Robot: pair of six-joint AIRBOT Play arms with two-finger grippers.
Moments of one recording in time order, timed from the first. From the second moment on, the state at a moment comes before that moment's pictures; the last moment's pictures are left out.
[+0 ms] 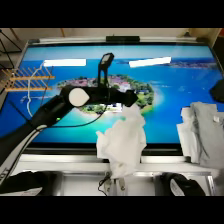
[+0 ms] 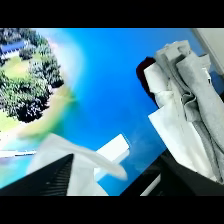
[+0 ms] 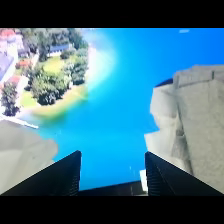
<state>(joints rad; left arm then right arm) -0.74 -1.43 1.43 0.98 -0.67 -1.58 -0.07 -0.86 1.52 -1.61 1.59 1.66</state>
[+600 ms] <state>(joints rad) -0.41 -1.25 1.10 1.05 -1.31 -1.65 -0.07 -1.34 1.28 -1.31 1.50 1.55</state>
